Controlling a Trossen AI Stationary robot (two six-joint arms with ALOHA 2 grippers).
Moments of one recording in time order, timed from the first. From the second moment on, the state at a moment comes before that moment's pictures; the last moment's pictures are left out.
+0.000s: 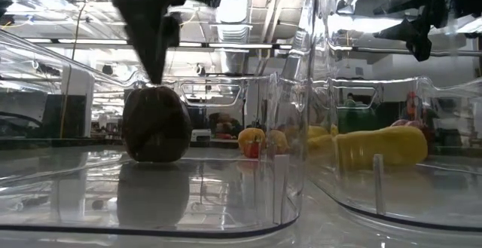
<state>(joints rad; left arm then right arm) -0.32 1.84 1.47 -0.97 0.04 -0.61 0.12 0.36 0.42 -0.27 0.34 0.70</state>
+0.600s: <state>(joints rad) -0.33 1.83 1.50 -0.74 0.28 -0.56 0.12 0.36 0.42 -0.27 0.34 0.71</state>
